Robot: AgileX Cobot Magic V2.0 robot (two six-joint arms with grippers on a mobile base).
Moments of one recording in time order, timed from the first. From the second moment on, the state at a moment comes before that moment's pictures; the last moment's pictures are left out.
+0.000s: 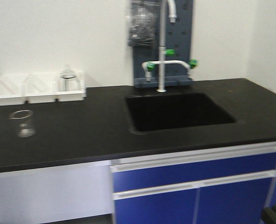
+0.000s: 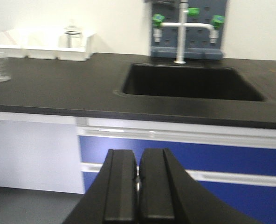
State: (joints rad) left arm -0.07 -0.01 0.03 -0.02 0.01 0.05; right arm 0.23 0.76 -0.23 -0.13 -0.35 0.08
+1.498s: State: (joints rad) left arm -0.07 -0.01 0.03 -0.02 0.01 0.05; right arm 0.23 0.76 -0.23 -0.13 -0.35 0.08
